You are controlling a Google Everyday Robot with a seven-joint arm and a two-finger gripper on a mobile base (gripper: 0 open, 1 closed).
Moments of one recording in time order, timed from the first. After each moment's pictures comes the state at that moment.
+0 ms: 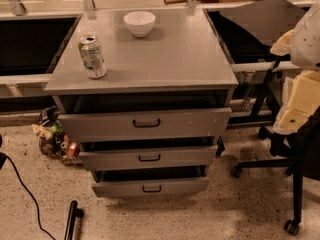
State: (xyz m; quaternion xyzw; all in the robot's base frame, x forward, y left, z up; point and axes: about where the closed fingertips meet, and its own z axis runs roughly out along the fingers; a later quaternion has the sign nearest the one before) arm 0.438 -0.217 0.977 -0.60 0.78 -0.03 0.16
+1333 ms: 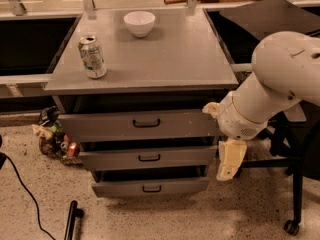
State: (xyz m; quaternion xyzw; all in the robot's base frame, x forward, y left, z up) arm 0.451 -0.132 0.802 -0.72 0.68 0.05 0.17
